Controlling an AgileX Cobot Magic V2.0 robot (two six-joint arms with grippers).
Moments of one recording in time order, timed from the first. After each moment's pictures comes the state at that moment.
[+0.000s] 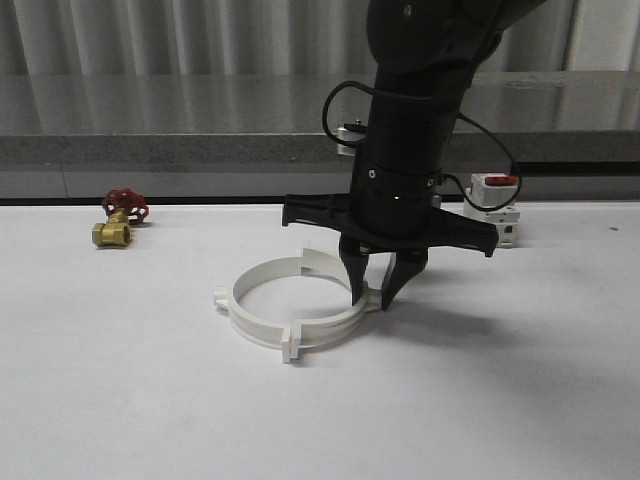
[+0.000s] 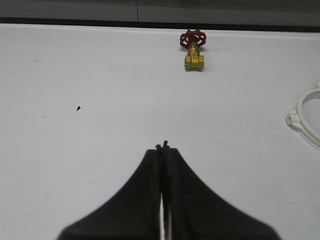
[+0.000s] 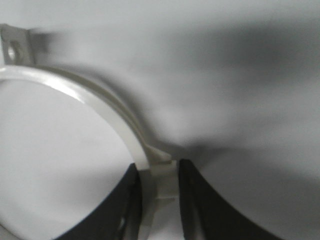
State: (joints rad) left arm -0.12 0.47 -0.48 0.09 0.60 -0.20; right arm 0.55 2.05 -1.44 -0.06 0.71 0.77
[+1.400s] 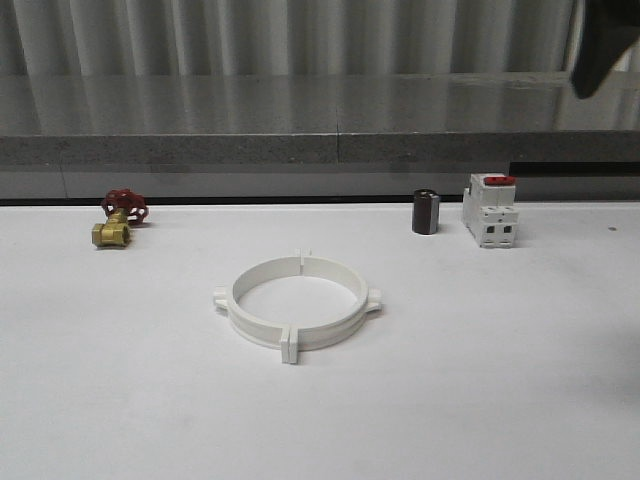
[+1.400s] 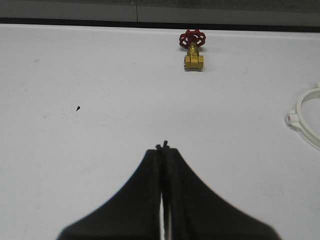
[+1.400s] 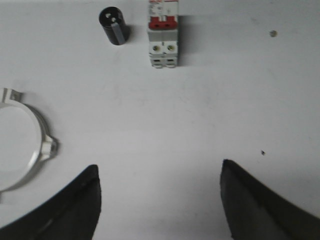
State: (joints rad) left arm -0.12 0.47 -0.48 0.09 0.60 -0.20; right arm 0.28 1.28 -1.03 -0.19 0.72 0.45
